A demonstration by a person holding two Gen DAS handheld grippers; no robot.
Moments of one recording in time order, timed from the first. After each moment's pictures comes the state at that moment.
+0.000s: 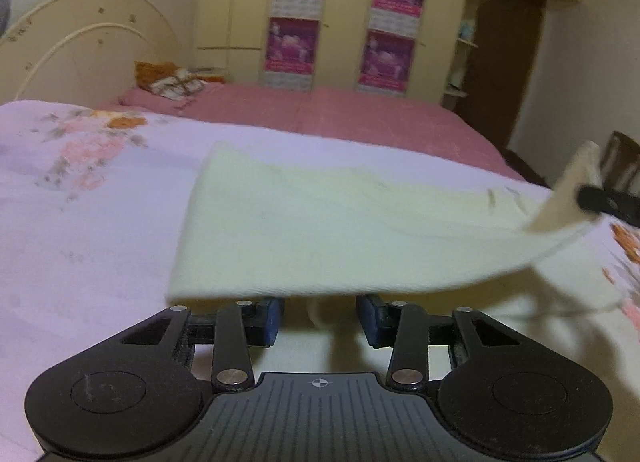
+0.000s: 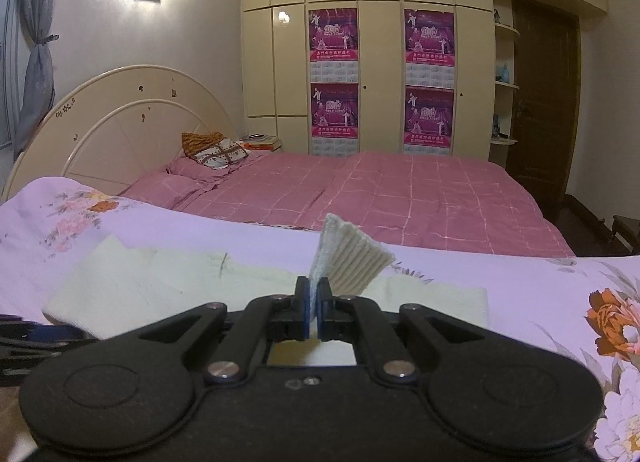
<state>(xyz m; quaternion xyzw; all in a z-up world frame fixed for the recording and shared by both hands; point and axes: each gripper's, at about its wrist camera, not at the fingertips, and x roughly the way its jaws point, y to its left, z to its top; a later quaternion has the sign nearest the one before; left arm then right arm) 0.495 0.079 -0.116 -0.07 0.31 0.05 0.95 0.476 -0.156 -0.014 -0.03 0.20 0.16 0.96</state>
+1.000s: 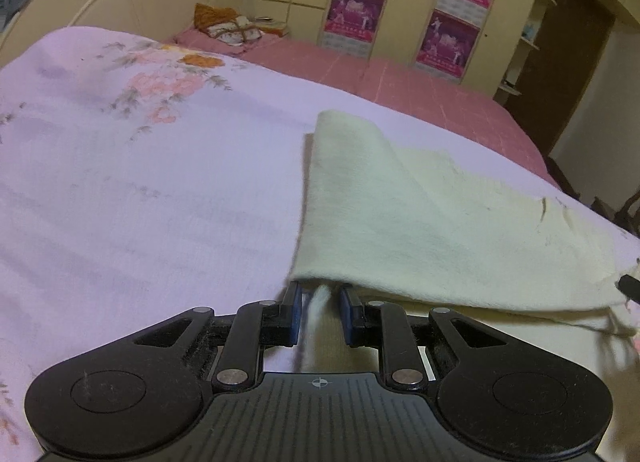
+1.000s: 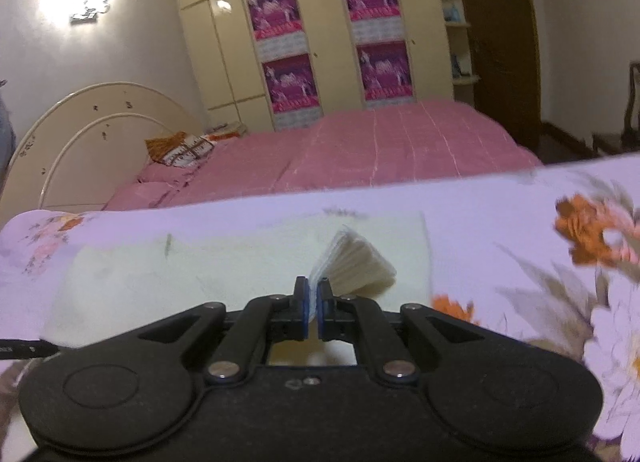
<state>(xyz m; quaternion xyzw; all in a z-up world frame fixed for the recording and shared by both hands) 0.478 0.122 -0.117 -0.14 0.38 0.10 0.91 0.481 -0.225 -0.045 0.08 0.27 0.12 0.95</state>
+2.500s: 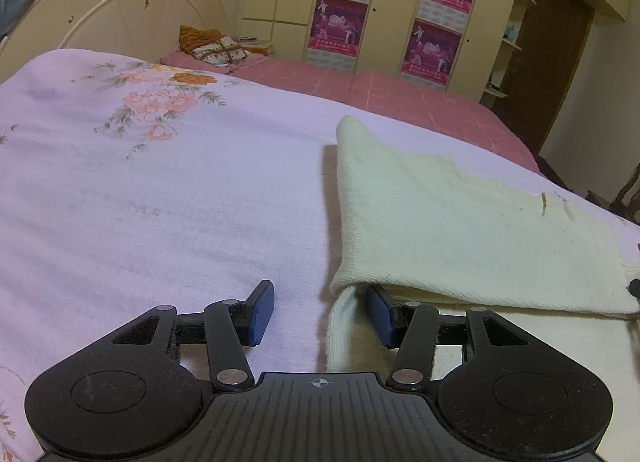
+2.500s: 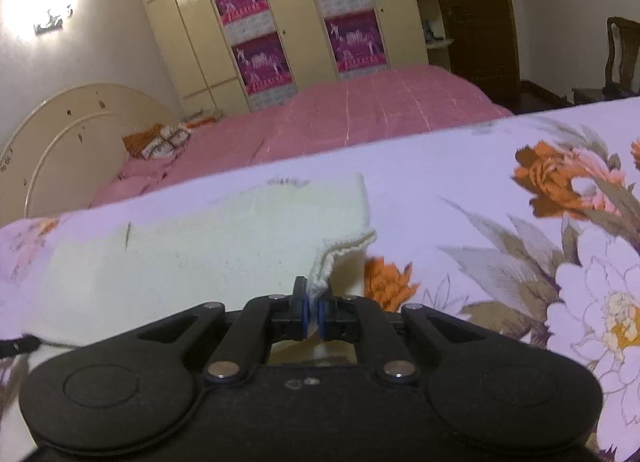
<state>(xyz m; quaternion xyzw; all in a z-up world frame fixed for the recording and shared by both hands) 0.475 0.127 -0.128 -0.12 0.35 0.08 0.92 0.483 -0.259 -0.058 0.10 0.30 0.10 0.94</state>
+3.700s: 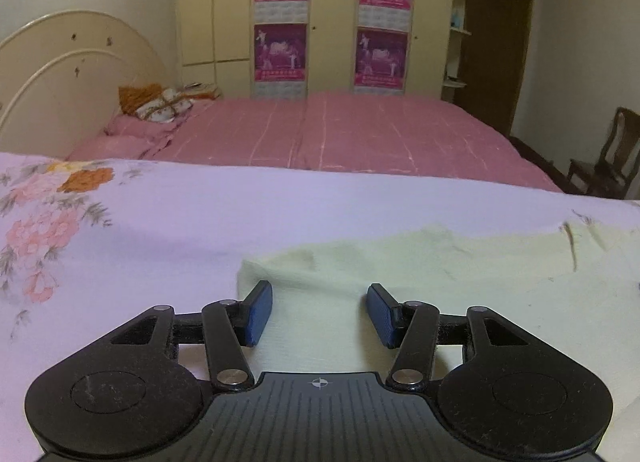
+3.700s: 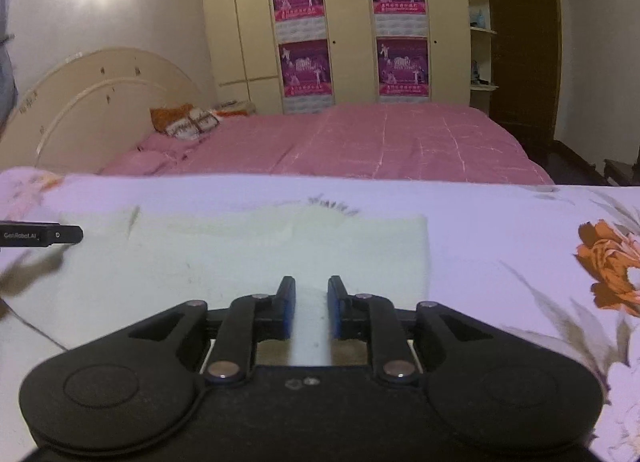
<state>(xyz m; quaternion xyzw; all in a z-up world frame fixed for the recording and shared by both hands) 0.595 0.113 -0.127 -0.03 0.32 0.03 0.95 0.527 -0.220 -0.067 0.00 0.27 0.13 0.95</state>
